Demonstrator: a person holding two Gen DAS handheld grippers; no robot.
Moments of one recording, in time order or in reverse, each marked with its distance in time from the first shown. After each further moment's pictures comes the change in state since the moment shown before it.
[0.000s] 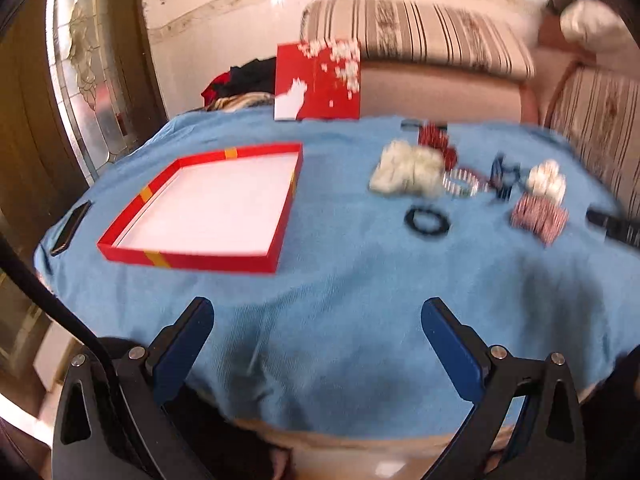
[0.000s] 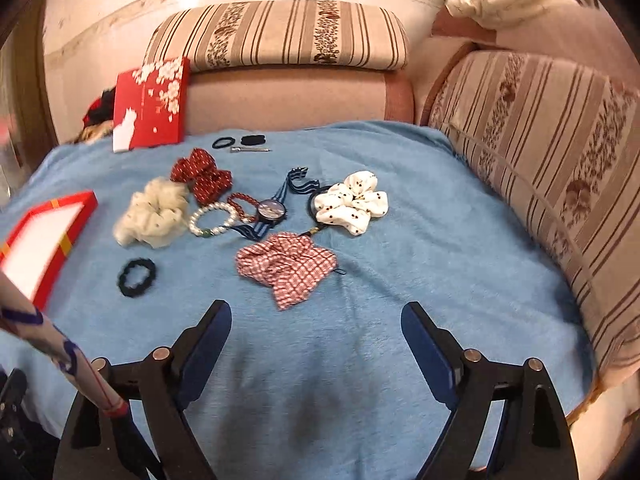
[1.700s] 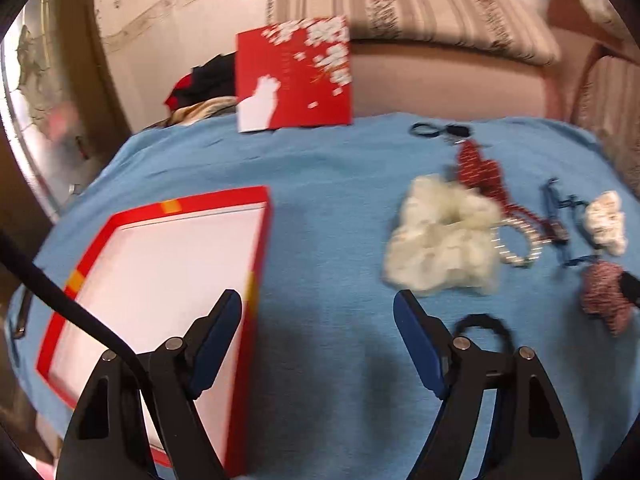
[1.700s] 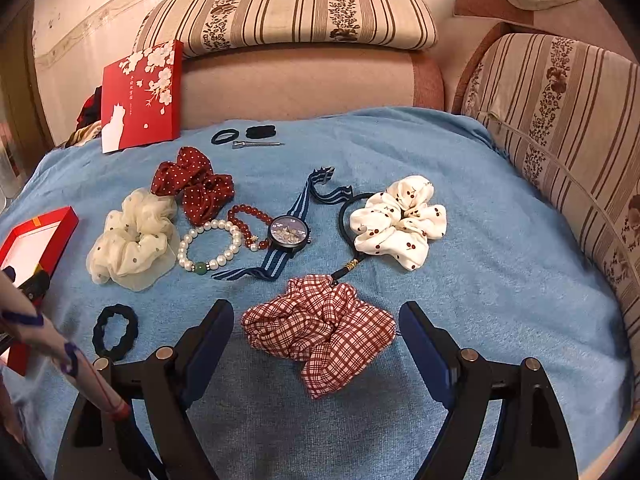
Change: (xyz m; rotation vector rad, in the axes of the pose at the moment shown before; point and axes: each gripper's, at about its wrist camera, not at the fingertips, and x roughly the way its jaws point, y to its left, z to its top) left arm 0.156 -0.016 0.095 0.104 0.065 0.023; right arm 0.090 0.021 0.037 -0.012 0.045 0.053
